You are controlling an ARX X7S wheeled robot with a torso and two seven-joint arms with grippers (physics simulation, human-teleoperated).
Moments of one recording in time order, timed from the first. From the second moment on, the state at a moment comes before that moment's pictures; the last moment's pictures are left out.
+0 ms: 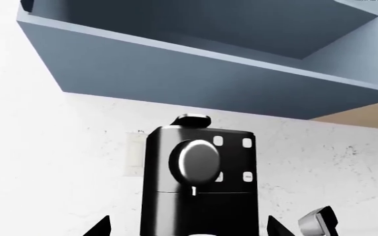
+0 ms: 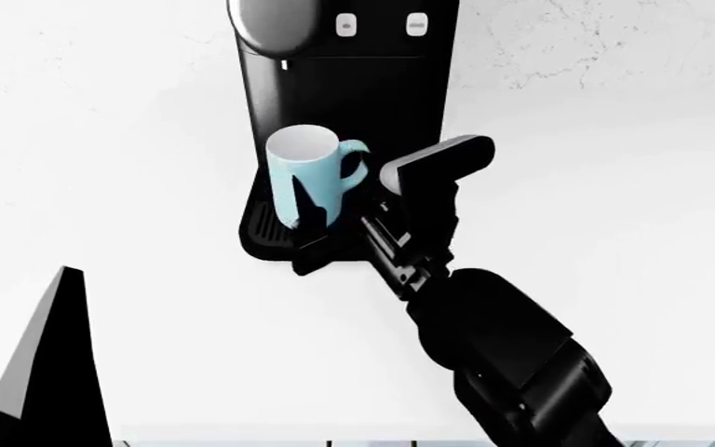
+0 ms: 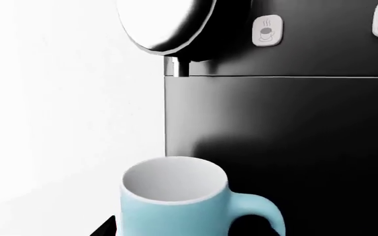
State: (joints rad) left arm 0.54 -0.87 -0.27 1.03 -0.78 0.25 -0.32; right arm 0.74 0.18 -0.51 -0.15 0.57 0.50 0.10
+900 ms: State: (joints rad) left arm 0.53 -0.95 -0.22 1.02 -0.79 0.29 -0.42; right arm 0.92 0.38 -0.29 -0.66 0.79 0.74 0.31
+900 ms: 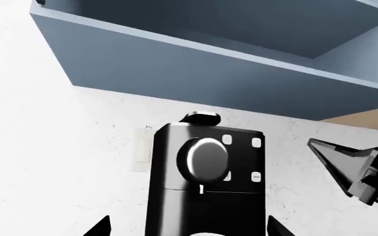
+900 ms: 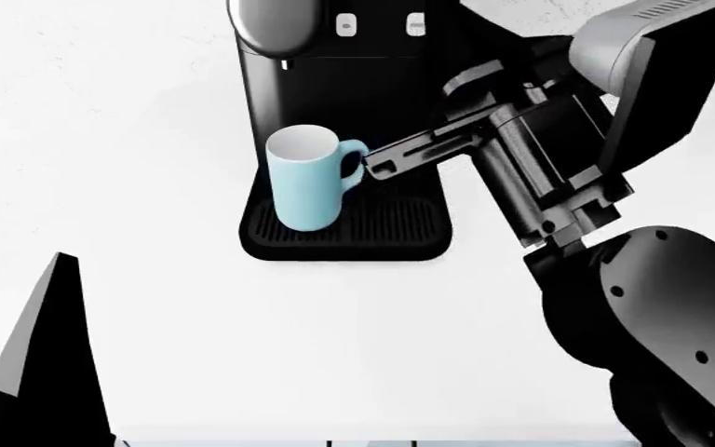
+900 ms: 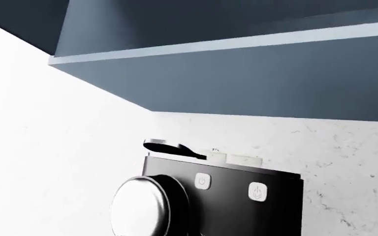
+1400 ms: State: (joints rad) left arm 0.52 -0.96 -0.20 1.02 -0.76 0.31 -0.45; right arm 1.03 0.36 -0.35 -0.39 0.73 0.72 0.22
